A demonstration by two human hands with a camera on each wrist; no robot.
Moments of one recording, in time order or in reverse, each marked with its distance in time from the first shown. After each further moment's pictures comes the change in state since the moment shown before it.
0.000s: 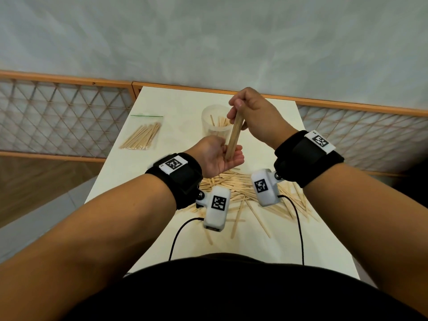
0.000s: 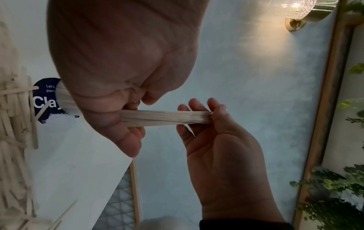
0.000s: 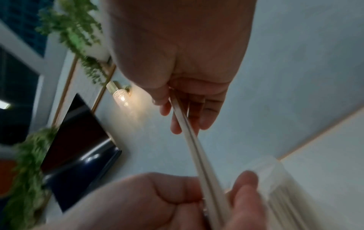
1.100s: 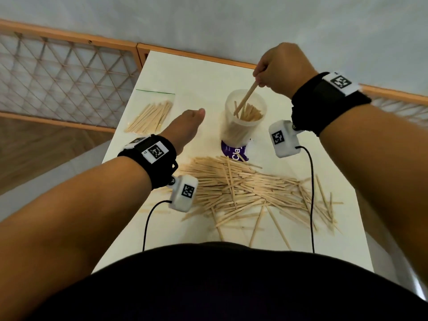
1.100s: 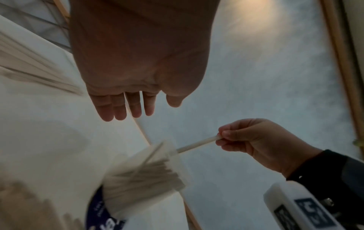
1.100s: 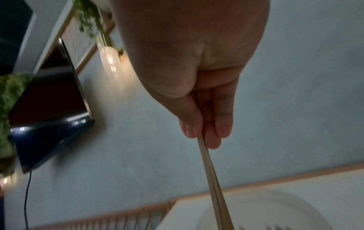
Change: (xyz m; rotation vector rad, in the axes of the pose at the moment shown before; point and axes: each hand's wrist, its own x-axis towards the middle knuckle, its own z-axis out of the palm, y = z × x) left_hand 0.062 0.073 -0.129 0.795 0.343 0.346; right_hand 0.157 0.019 0.015 -0.689 -0.043 0.032
